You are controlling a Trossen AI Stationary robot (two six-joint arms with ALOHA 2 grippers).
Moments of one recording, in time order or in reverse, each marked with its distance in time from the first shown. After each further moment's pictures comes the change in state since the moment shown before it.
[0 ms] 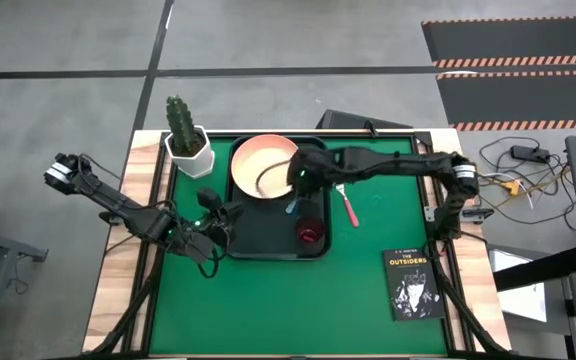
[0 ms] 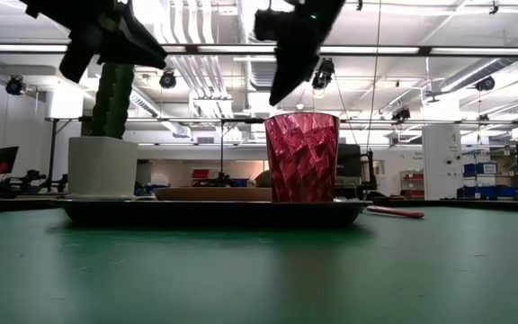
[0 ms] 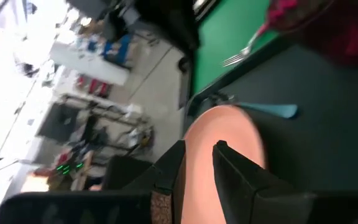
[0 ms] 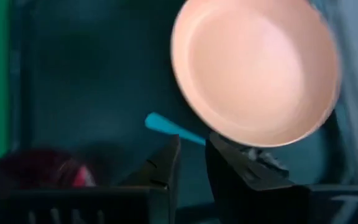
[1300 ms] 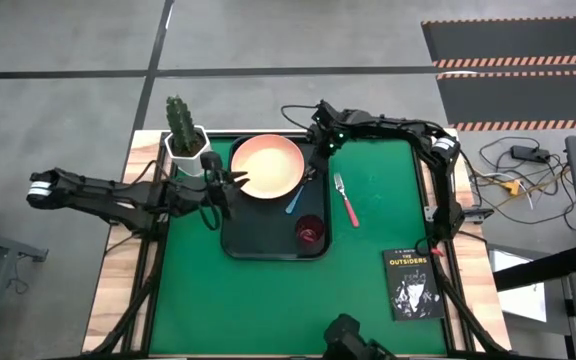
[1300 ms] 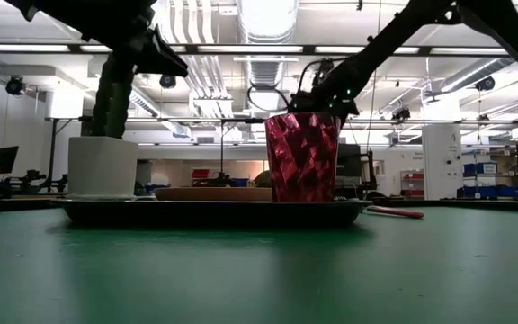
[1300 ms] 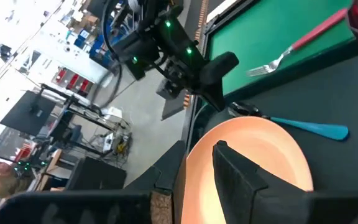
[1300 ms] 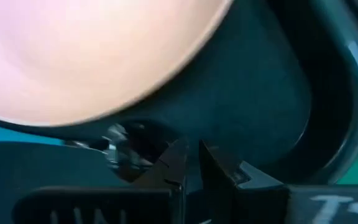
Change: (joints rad) left arm 0.452 -0.173 -0.076 0.220 0.460 0.211; right arm -0.522 0.240 -0.180 0.281 -0.374 -0.058
